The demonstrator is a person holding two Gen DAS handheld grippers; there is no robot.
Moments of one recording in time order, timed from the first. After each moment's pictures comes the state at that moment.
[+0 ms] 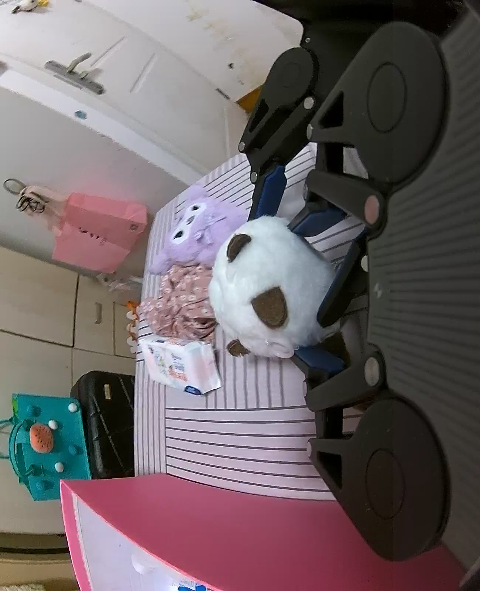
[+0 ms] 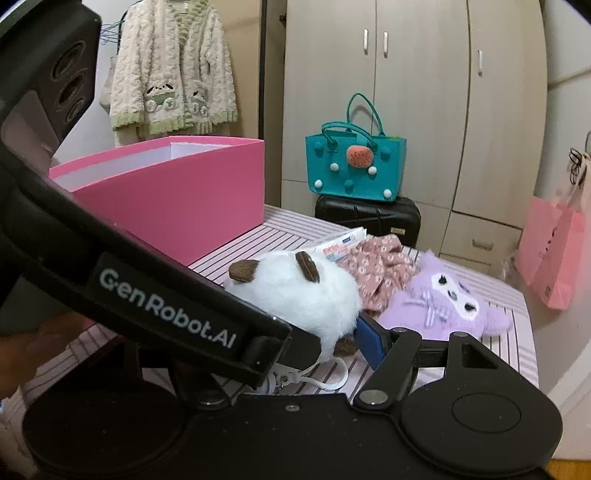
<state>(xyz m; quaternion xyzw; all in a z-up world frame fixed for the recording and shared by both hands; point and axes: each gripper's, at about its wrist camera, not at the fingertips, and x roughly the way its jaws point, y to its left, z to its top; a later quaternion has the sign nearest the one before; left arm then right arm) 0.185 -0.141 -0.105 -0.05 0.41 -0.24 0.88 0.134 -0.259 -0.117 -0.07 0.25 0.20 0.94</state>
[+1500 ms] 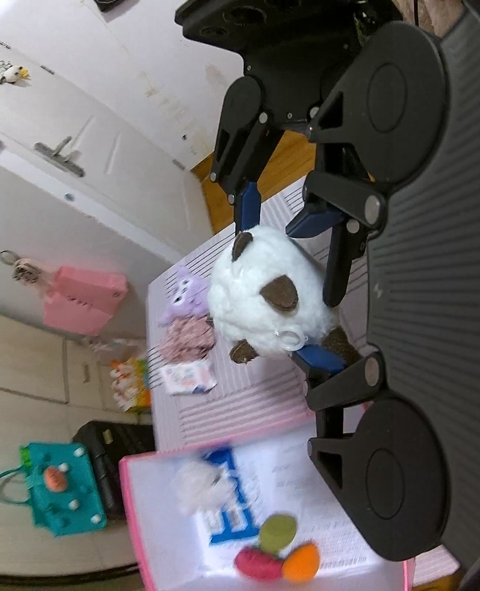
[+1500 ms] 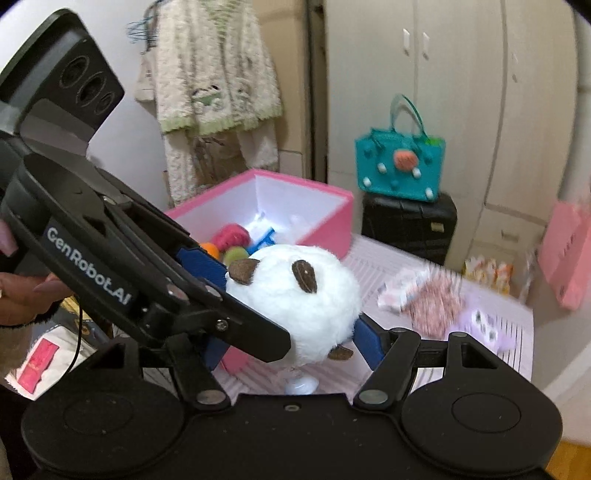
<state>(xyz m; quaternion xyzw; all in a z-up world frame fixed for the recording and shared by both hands) 0.123 -0.048 0.025 -0.02 0.45 -0.35 0.82 0.067 -0.192 0.013 -0.07 0.31 0.25 0.92</state>
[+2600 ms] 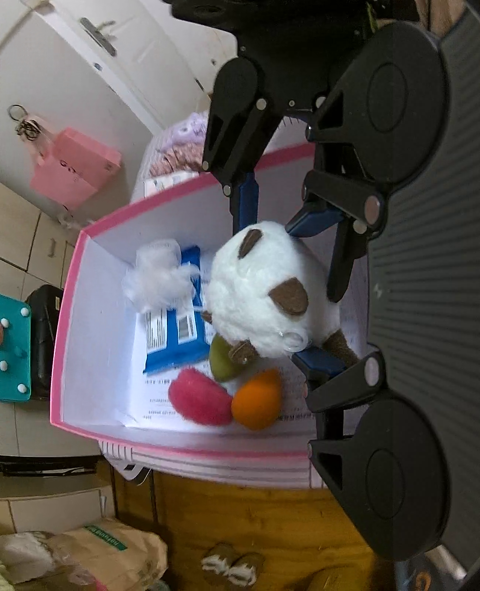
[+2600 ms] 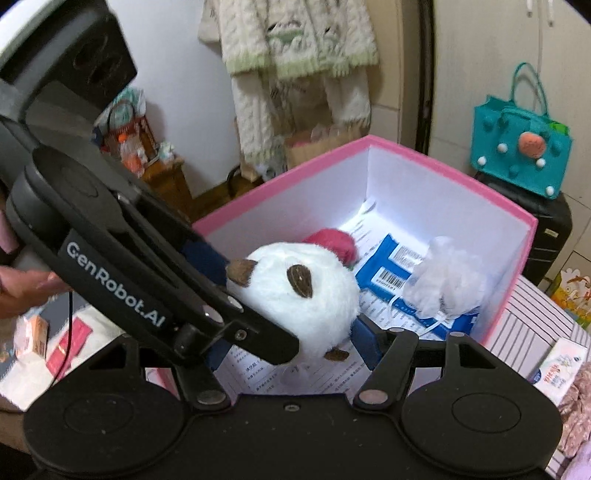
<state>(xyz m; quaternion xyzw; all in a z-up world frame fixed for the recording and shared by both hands) 0.219 0.098 -0.033 -0.08 0.54 -0.21 0.81 0.185 -0.045 -0.037 -0.10 0.39 0.37 0.84</state>
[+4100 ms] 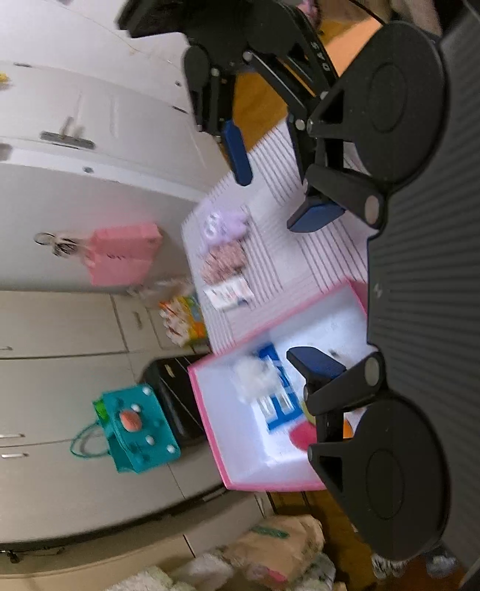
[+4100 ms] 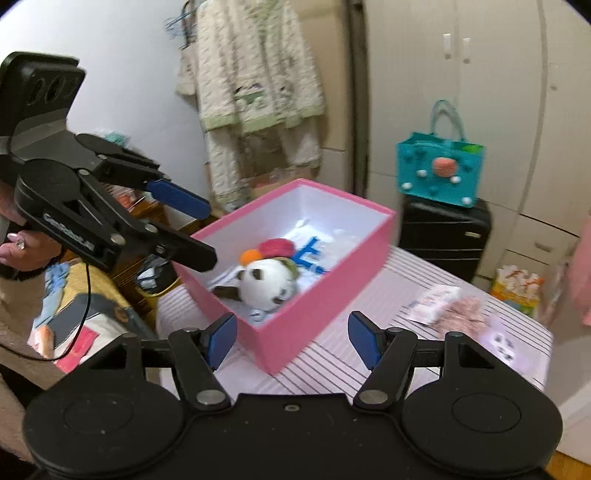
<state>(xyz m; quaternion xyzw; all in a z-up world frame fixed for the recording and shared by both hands) 0.090 0.006 0.082 0.09 0.36 -0.28 0.89 0.052 -0.197 0.051 -0.07 0.33 0.30 0.89</state>
